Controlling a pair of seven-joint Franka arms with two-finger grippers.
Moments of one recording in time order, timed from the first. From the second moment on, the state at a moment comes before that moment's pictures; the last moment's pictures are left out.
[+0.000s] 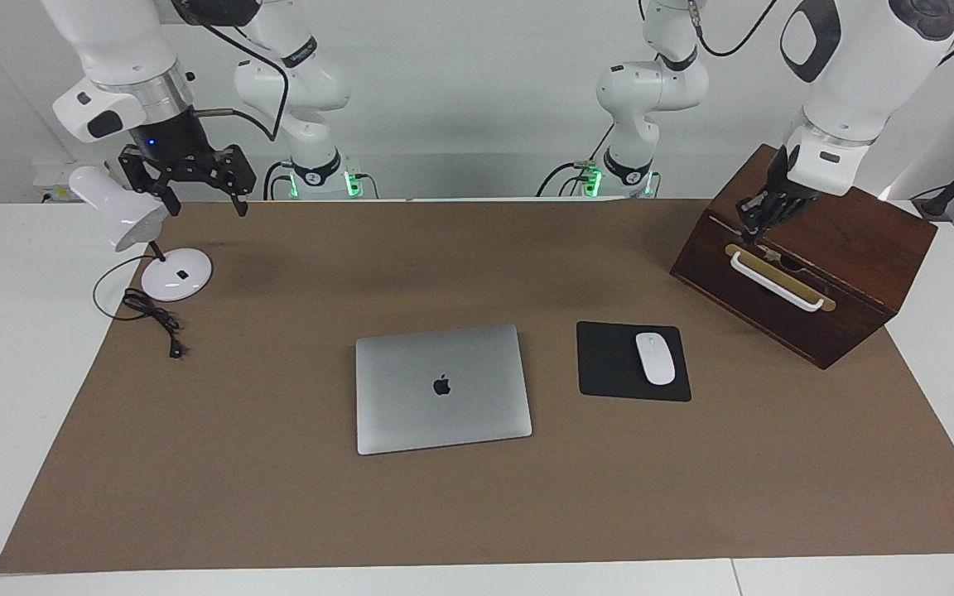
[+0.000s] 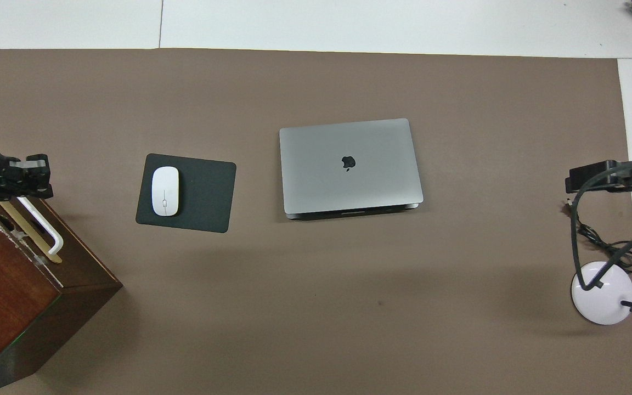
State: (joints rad) left arm -0.01 -0.07 -0.05 -1.73 -0.06 1.65 -0.33; right arm -0.07 -0.08 0.09 -1.62 -0.01 1.58 0.05
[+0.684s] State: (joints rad) left arm -0.03 -0.12 -0.06 -1.94 -0.31 1.94 -0.80; right arm -0.07 -0.08 0.09 -1.62 -0.01 1.58 0.05
